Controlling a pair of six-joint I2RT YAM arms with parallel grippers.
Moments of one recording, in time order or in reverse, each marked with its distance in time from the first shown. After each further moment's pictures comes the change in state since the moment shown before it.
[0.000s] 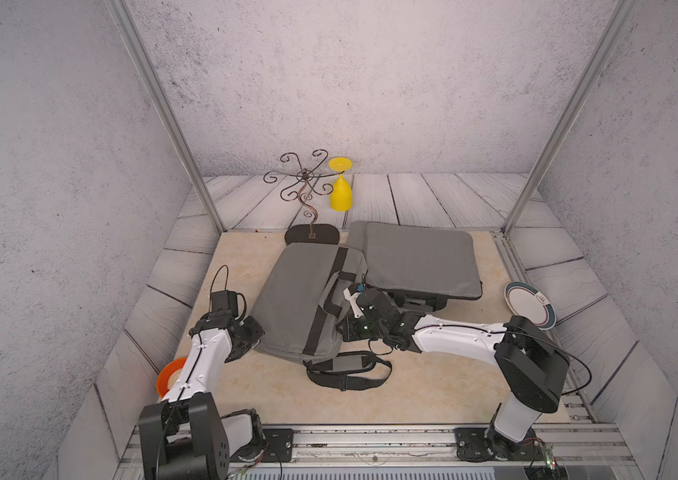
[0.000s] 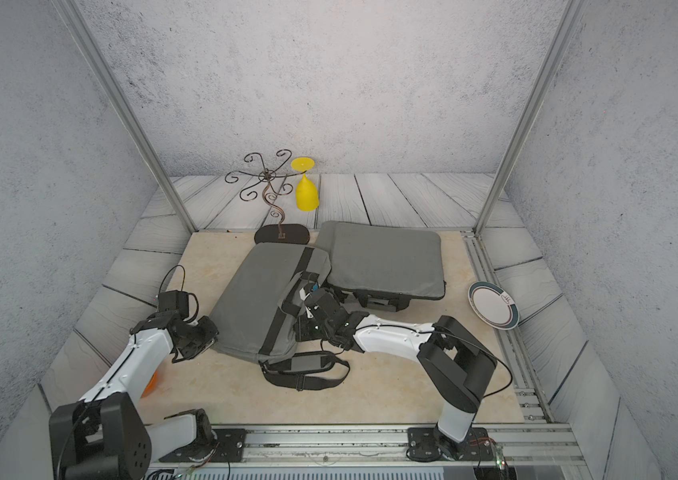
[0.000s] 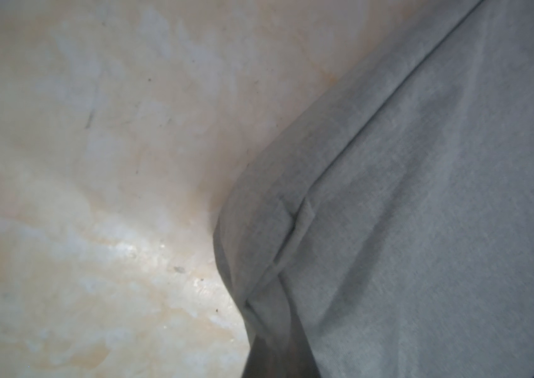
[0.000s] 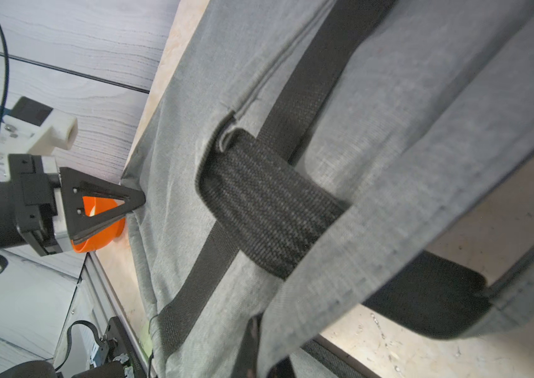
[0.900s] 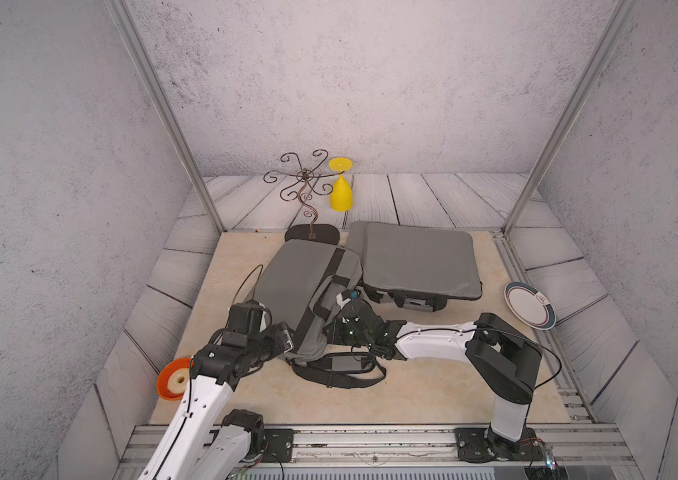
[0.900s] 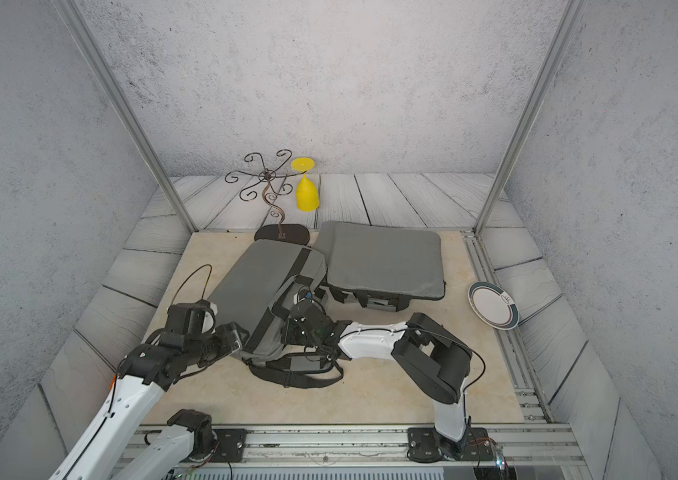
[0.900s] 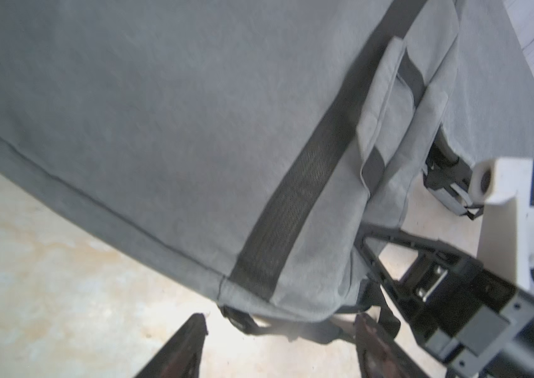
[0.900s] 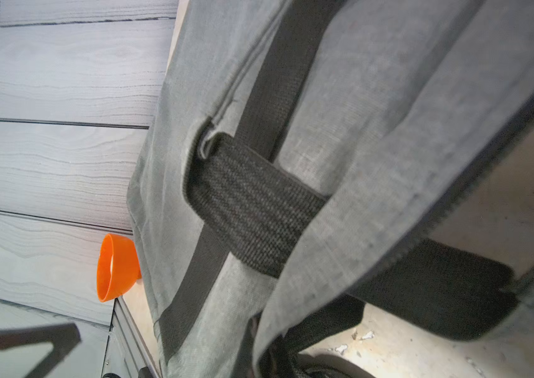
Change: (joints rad) left arm -0.450 -0.495 -0.025 -0.201 -0.008 -0.173; right arm 0.069 0.128 0.029 0.158 0.091 0.239
